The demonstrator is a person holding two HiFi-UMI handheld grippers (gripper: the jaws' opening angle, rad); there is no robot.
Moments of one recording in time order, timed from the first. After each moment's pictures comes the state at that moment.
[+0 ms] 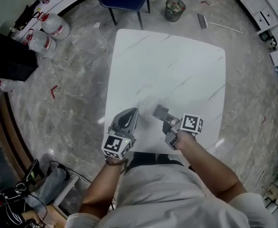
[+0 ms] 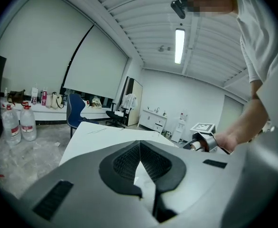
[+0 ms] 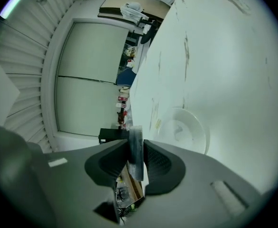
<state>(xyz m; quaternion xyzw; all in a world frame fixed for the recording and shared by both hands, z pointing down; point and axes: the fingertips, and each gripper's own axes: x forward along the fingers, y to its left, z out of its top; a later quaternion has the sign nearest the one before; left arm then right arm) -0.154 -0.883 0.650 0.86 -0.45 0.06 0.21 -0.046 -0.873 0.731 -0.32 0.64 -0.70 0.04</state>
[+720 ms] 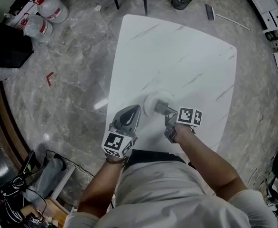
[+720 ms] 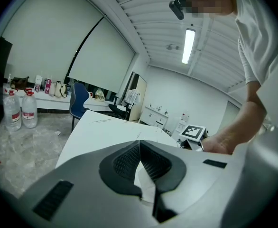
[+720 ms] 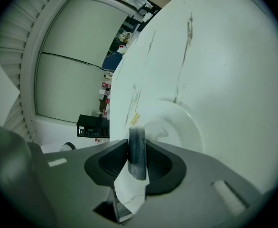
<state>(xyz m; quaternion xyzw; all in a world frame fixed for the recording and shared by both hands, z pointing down) -0.183 -0.897 0.706 0.85 -0.45 0.06 0.27 -0.077 -0.886 0.821 -0.36 0.62 -0.69 -0.10</state>
